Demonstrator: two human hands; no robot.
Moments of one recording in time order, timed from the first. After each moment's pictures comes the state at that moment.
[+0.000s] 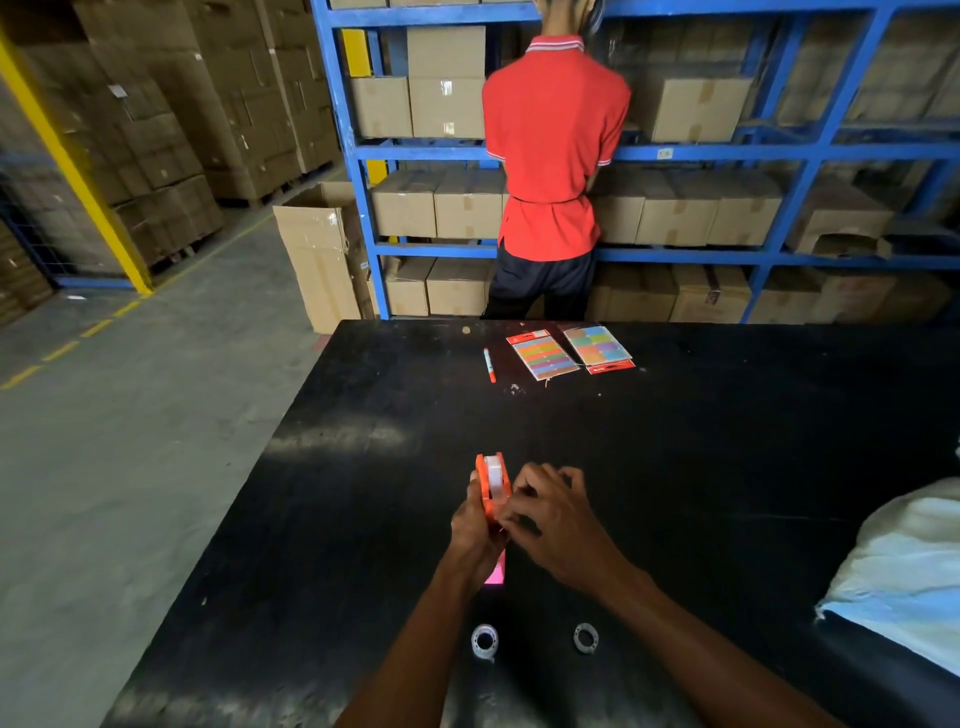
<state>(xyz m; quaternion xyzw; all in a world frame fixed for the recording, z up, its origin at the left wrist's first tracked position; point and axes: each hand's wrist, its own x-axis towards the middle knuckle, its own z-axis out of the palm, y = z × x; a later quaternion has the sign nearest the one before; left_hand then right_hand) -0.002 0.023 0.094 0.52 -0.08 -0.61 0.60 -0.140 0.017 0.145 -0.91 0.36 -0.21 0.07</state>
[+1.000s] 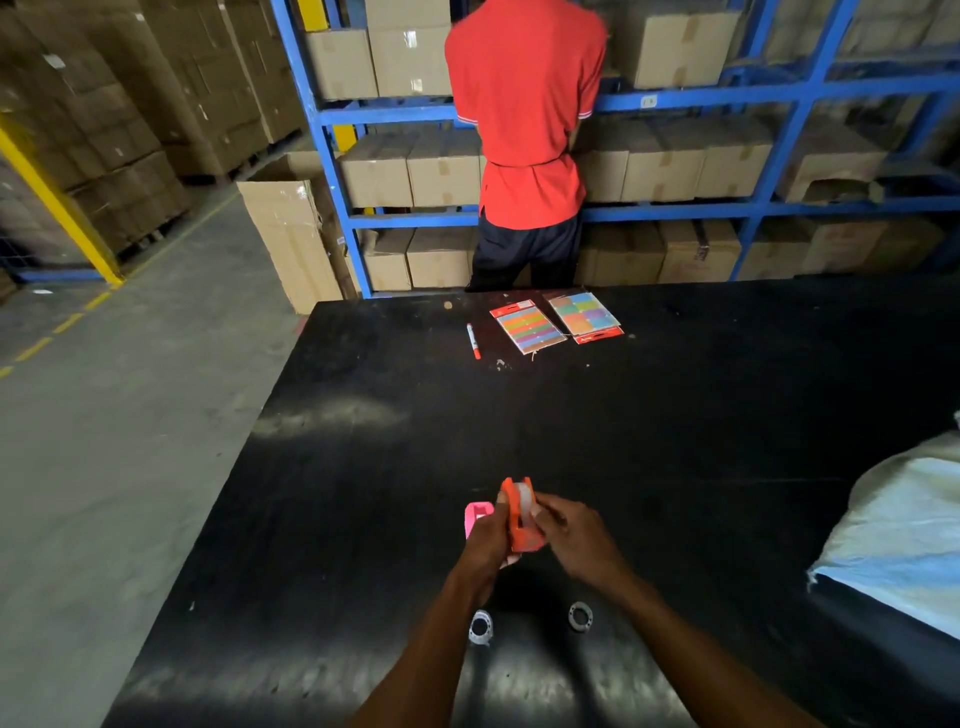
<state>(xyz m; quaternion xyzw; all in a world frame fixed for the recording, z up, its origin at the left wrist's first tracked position) -0.033 0.018 0.053 0.62 -0.22 -0.60 0.45 -0.173 -0.011 0.053 -0.71 0.50 -0.26 0.41</state>
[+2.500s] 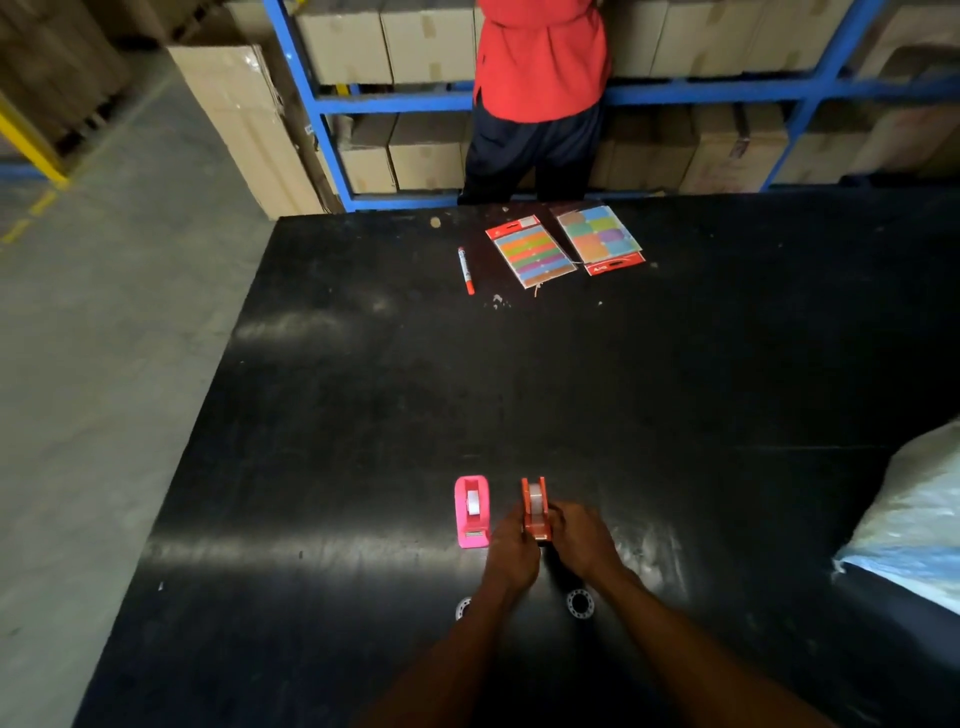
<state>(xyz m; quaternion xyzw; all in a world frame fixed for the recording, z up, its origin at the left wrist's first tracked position) -0.059 -0.012 -0.047 0.70 -0.45 -0.46 0.32 -0.174 -0.057 -0.054 -0.67 0.64 -0.06 0.37</state>
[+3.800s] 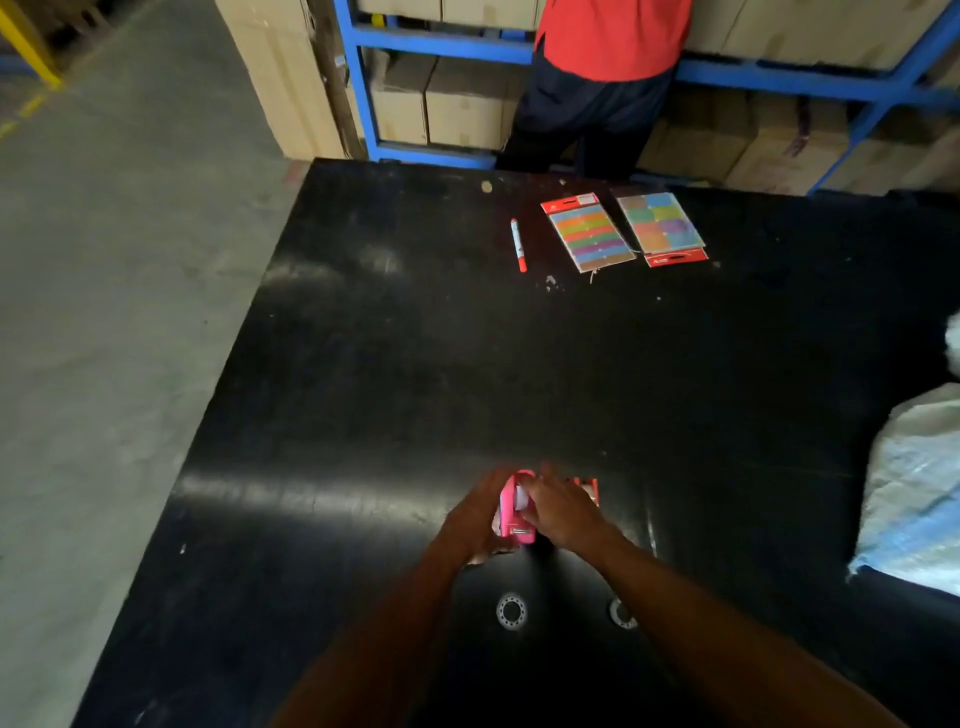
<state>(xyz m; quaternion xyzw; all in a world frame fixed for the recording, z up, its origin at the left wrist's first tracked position) 0.088 -0.021 -0.087 0.62 -0.60 -0.46 0.20 -0.068 -0.088 -0.035 -0.82 0.48 0.12 0.29</state>
